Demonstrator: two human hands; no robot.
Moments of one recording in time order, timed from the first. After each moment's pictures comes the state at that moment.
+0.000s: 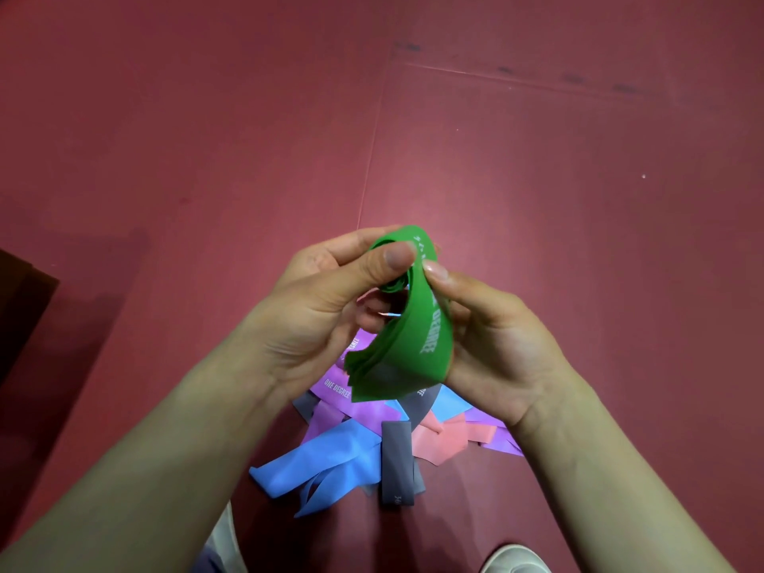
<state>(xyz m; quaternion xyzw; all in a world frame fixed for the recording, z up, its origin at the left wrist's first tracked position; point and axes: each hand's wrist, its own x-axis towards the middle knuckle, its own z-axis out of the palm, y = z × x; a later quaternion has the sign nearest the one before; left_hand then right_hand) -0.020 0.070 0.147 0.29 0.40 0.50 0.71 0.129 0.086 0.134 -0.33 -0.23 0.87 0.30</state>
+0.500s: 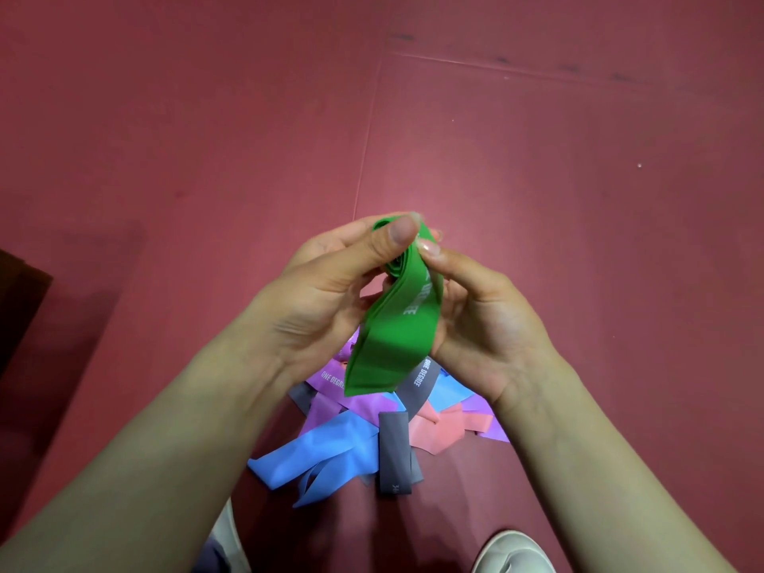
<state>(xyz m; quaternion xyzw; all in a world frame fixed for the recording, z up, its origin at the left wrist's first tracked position) -0.010 0.074 0.149 0.28 0.43 0.47 0.72 0.125 0.088 0.132 -0.30 -0.20 0.86 0.36</state>
